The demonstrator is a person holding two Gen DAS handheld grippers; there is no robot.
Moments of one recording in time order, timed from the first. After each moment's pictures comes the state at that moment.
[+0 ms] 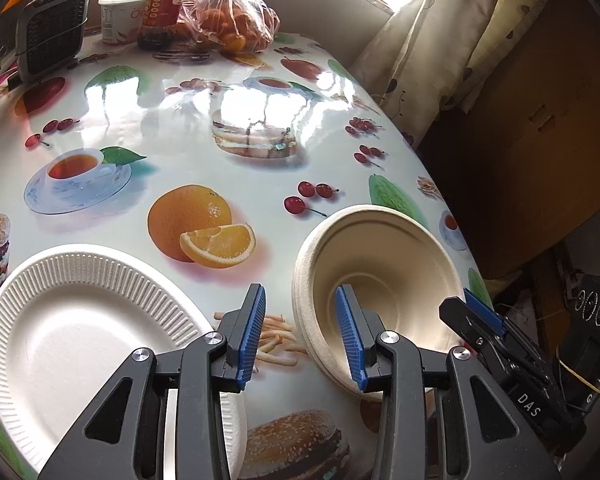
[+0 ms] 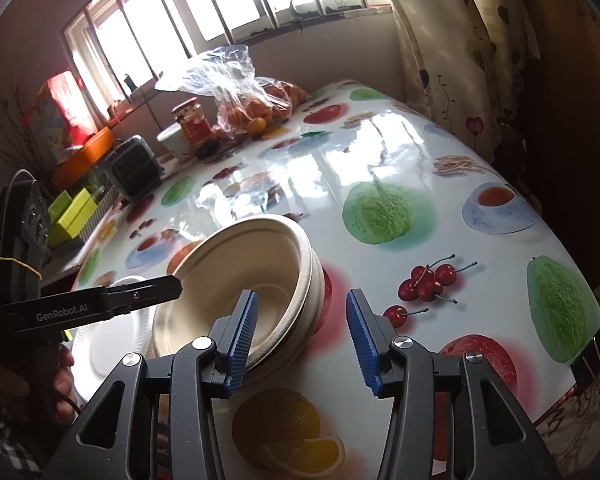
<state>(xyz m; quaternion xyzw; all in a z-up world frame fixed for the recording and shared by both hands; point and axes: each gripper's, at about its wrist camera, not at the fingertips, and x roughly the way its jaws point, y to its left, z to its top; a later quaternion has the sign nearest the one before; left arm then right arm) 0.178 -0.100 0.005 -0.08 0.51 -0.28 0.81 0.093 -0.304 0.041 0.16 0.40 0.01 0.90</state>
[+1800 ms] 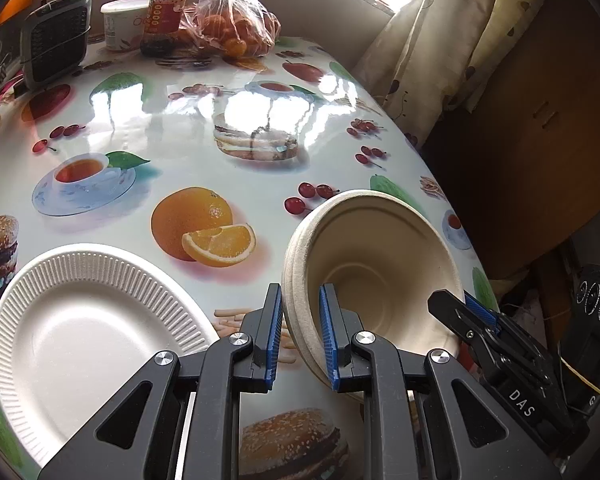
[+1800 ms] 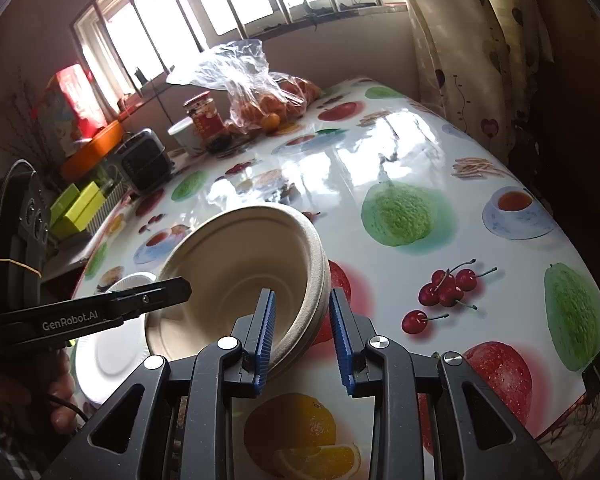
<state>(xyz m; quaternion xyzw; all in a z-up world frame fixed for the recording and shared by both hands) 0.173 -0.098 0.011 -0.07 0.51 -0.27 0.82 0.099 -0.294 0.038 0.16 0.40 0.03 0.90</state>
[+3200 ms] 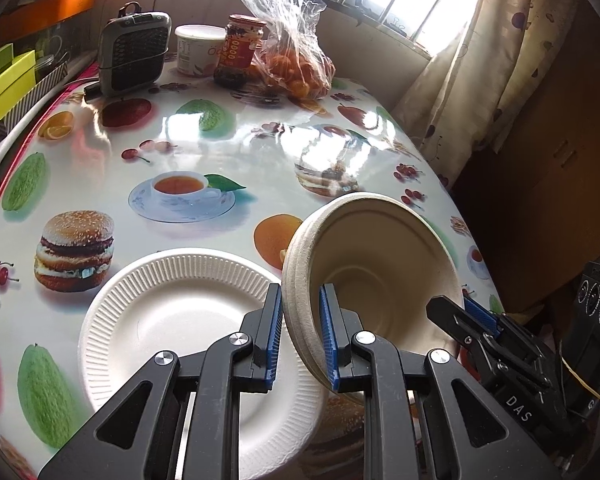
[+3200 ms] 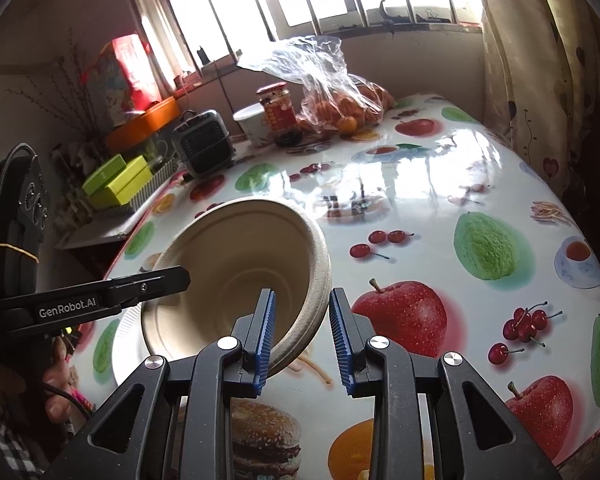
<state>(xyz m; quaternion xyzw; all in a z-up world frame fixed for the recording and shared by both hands) 0.158 -0.029 0.040 -0.09 0.47 -0.20 0.85 0.118 -0.226 0.061 0.11 0.39 0.11 0.91</state>
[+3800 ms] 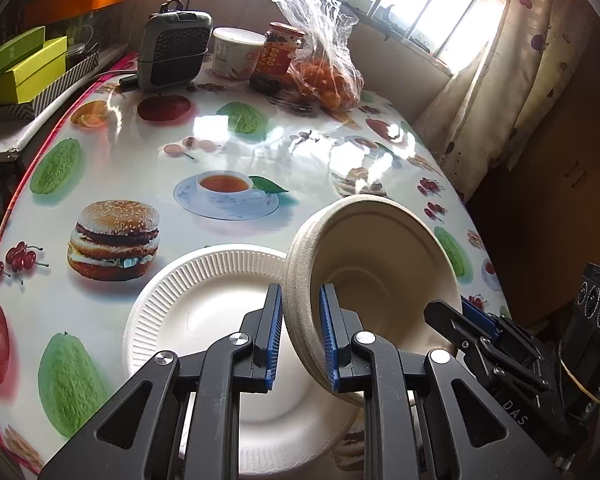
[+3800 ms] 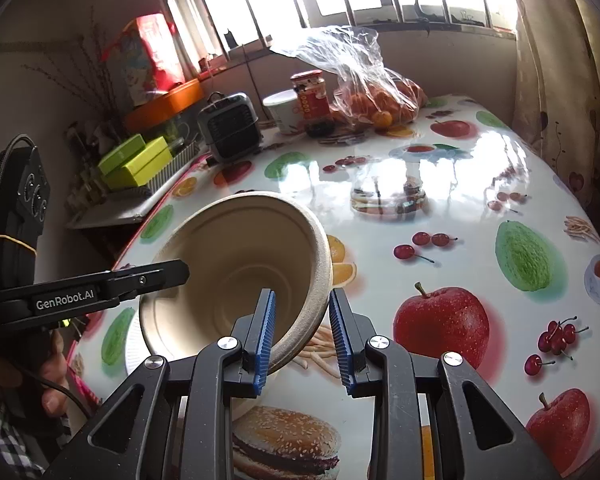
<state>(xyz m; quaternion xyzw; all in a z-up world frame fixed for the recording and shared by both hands) 0.155 0.006 0.038 -0.11 0.47 -0.17 0.86 0.129 -0.193 0.058 0.09 0.40 0.15 0.90</state>
